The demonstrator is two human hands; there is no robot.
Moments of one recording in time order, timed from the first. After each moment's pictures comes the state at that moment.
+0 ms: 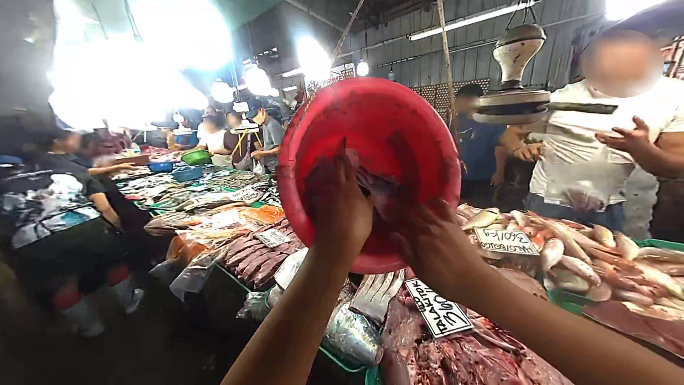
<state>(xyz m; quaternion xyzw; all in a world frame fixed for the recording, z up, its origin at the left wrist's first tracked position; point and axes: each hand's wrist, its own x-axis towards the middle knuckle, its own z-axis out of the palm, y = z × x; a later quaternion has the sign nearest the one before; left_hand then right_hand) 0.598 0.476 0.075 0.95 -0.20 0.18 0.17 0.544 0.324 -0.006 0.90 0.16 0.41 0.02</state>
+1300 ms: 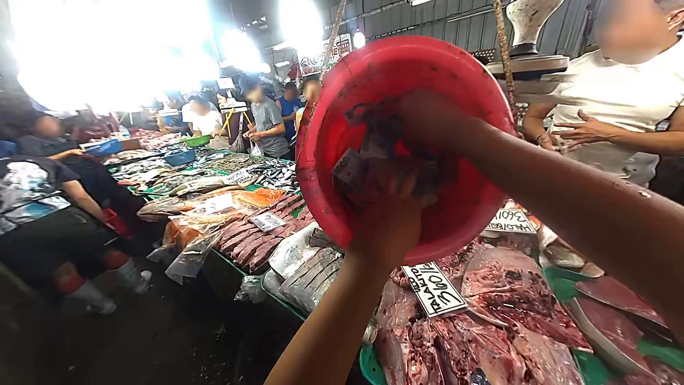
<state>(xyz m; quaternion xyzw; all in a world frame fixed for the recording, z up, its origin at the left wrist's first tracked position) 0.597 0.418 0.035 0.90 -0.43 0.12 0.05 0.617 0.286 0.149 0.97 0.08 0.23 0.05</state>
